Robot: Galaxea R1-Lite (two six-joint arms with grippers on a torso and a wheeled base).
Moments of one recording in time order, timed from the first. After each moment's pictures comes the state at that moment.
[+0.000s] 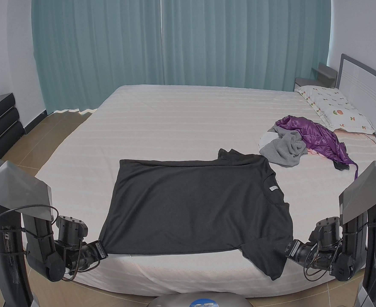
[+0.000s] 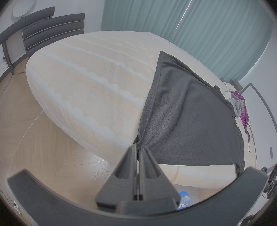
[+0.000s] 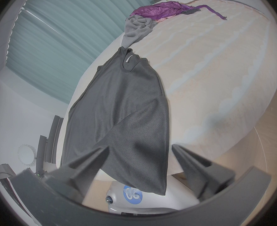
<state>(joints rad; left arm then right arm) -0.17 2.28 -0.19 -1.24 0.09 -0.60 0.26 2.37 -0.05 -1.55 0.07 0.80</state>
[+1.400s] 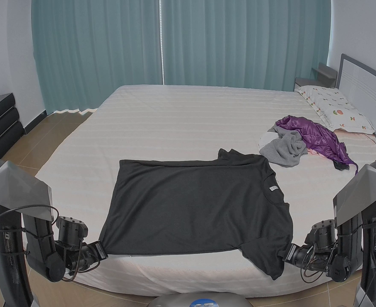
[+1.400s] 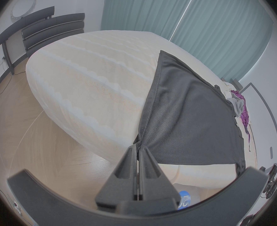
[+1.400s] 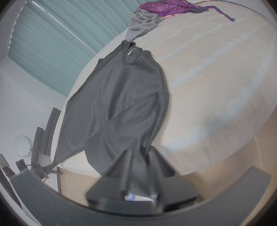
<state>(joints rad) -0.17 2.29 -0.19 -1.24 0.08 -0.60 0.27 2.43 -0.08 -1.55 0.07 0.73</state>
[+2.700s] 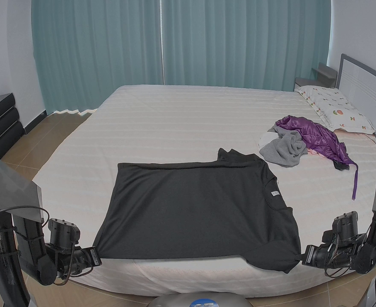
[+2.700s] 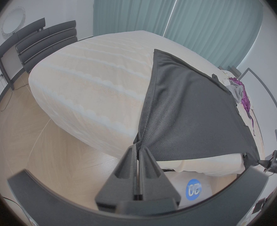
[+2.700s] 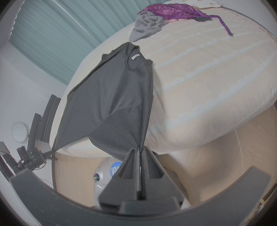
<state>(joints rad) -0.15 2.21 -0.10 -1.23 0.09 -0.46 0.16 2.07 -0.02 -1.15 0.16 0.54</state>
